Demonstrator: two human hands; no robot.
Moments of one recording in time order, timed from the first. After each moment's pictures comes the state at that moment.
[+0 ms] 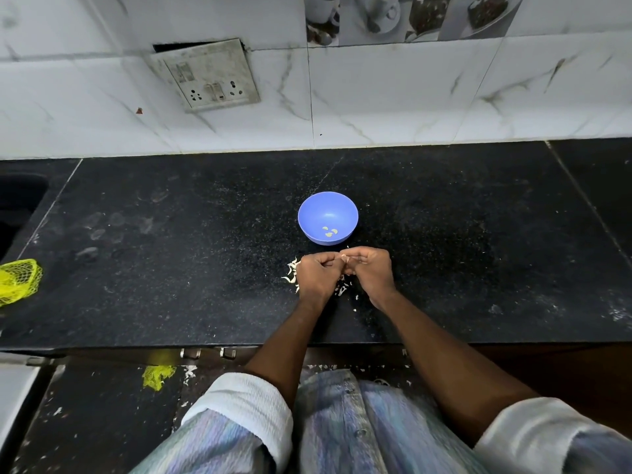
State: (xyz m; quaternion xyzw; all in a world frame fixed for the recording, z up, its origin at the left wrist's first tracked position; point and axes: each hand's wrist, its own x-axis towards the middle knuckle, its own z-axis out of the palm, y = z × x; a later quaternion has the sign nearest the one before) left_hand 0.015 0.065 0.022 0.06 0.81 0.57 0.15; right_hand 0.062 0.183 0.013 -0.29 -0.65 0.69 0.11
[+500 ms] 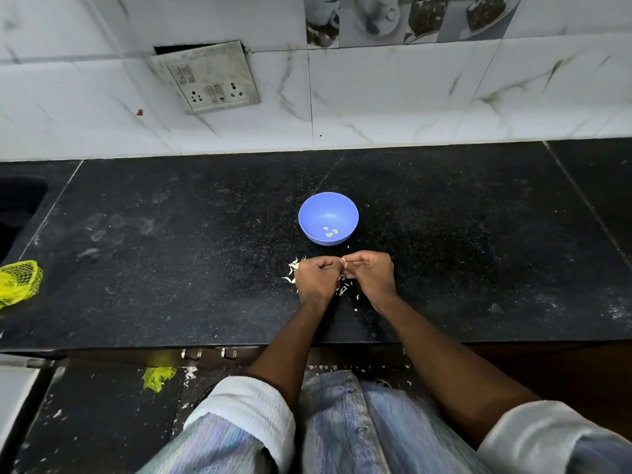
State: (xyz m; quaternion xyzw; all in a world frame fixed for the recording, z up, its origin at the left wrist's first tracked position) left_hand 0.019 0.064 0.018 0.00 0.82 0.55 0.15; right_hand 0.070 0.180 0.013 -0.31 -0.69 0.64 0.12
